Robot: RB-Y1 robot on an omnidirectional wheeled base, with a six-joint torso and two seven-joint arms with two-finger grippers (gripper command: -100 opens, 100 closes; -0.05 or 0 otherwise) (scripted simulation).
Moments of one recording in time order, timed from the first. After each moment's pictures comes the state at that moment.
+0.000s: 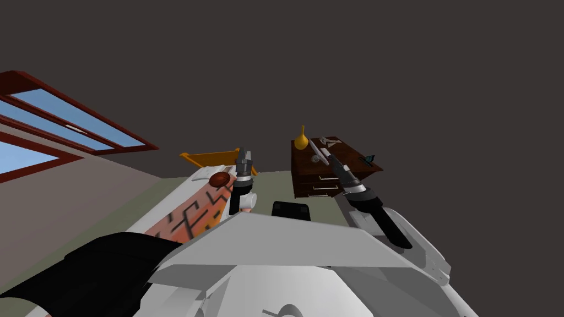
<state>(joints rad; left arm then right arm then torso) 0.50 0.04 -0.05 -2.25 -0.03 -0.46 -0.15 0.54 -0.54 0.08 -2.29 0.03 -0.34 0.29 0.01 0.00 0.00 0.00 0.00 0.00</state>
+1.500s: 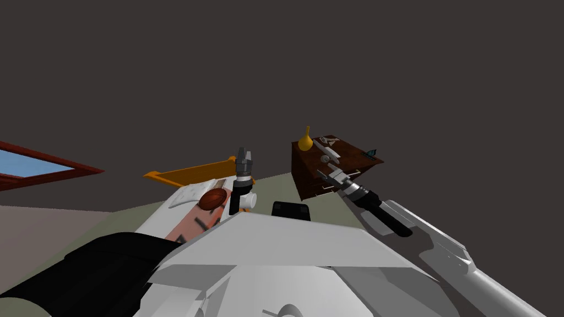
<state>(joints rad) 0.50 0.04 -0.05 -2.25 -0.03 -0.46 -0.15 0.47 -0.91 0.16 -2.15 0.18 -0.25 0.70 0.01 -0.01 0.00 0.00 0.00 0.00</state>
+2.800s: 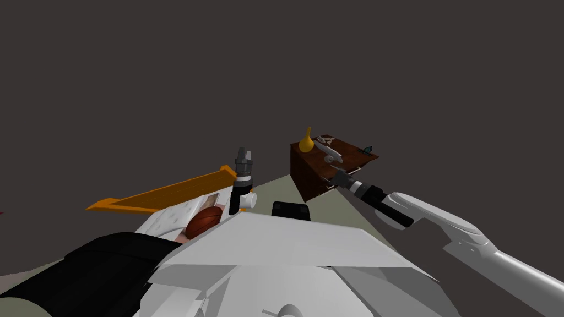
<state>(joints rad) 0.50 0.04 -0.05 -2.25 -0.03 -0.46 -0.15 0.38 -1.17 0.23 -2.01 0.36 -0.19 1.05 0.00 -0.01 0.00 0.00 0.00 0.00</state>
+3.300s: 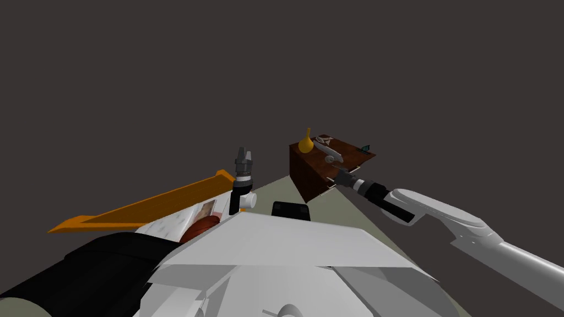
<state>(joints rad) 0.50 0.04 -0.05 -2.25 -0.03 -0.46 -0.15 0.33 -1.24 0.26 -1.94 0.45 -0.18 1.20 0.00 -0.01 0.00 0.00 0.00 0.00</state>
